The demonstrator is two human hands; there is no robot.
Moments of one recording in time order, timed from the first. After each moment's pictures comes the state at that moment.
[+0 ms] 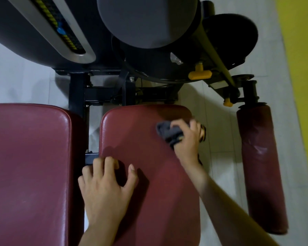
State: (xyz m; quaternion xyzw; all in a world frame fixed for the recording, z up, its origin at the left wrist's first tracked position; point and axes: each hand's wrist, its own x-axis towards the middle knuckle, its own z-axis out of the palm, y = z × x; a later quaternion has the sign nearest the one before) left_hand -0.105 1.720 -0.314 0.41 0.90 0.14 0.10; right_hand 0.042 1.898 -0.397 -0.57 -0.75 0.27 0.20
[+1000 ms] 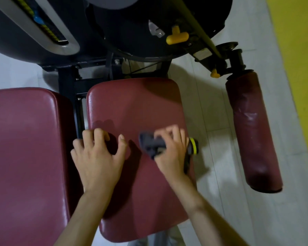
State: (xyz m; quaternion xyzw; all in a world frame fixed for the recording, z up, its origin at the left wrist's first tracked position) left_hand -0.104 1.715 -0.322 0.44 0.89 0.13 0.05; right_hand 0.063 1.780 -0.359 -0.57 -0.76 0.25 0.19
